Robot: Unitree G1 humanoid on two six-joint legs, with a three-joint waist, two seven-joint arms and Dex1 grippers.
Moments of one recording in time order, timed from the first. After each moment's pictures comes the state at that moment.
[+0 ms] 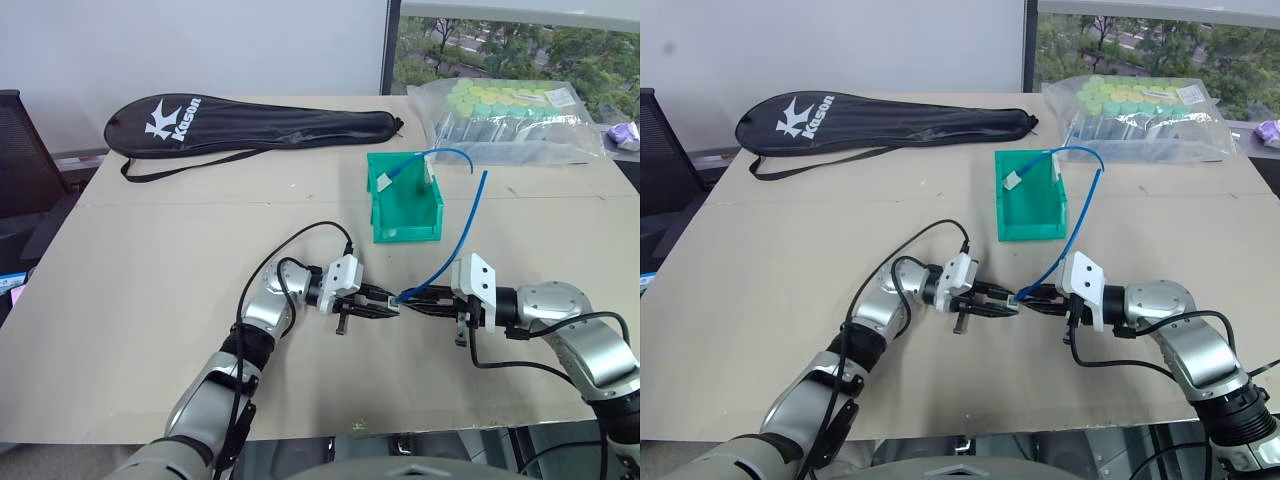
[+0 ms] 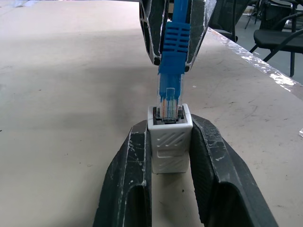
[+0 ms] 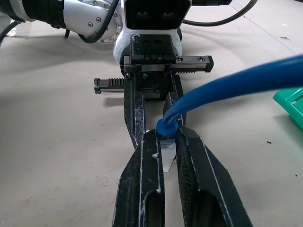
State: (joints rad) left arm -0.55 0.27 -0.31 0.58 -0.21 -0.24 -1.45; right arm -0.17 -0.68 0.19 -0.34 0.35 0.30 1.00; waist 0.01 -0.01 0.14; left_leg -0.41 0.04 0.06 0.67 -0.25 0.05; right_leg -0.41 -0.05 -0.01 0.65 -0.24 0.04
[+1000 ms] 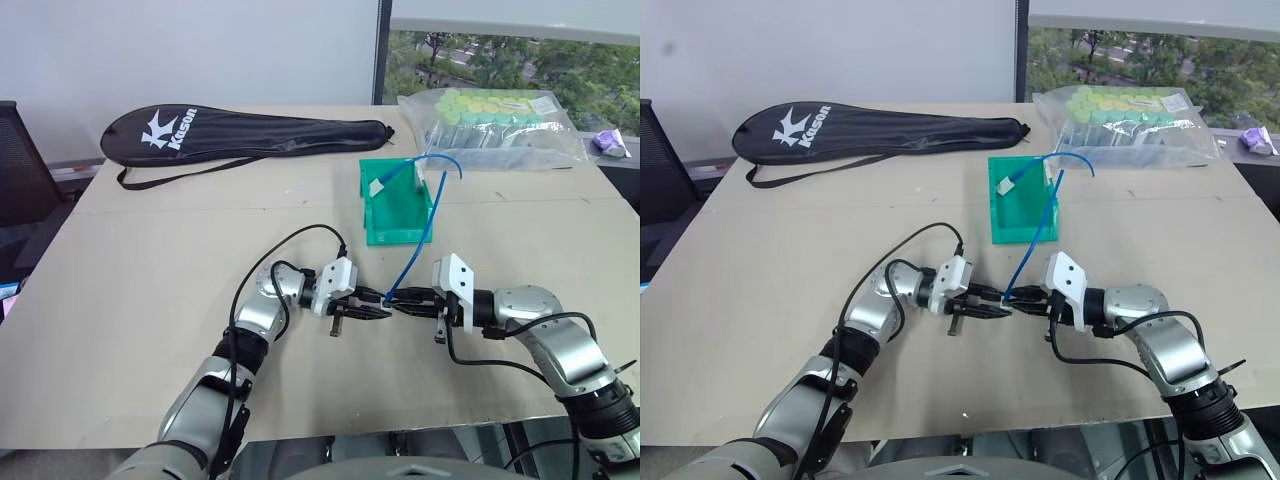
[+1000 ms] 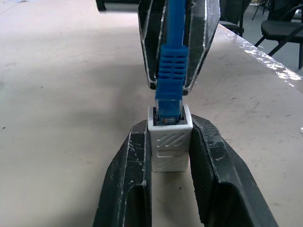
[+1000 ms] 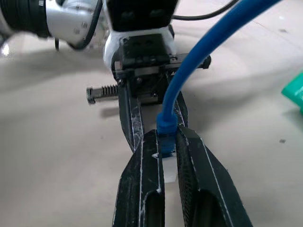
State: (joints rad) left arm -0.52 0.29 -0.29 0.56 -0.19 -0.23 -1.43; right arm -0.20 -0.56 0.22 -0.27 0.36 0.39 0.97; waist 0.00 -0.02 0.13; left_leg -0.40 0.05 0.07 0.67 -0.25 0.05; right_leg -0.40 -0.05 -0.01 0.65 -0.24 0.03
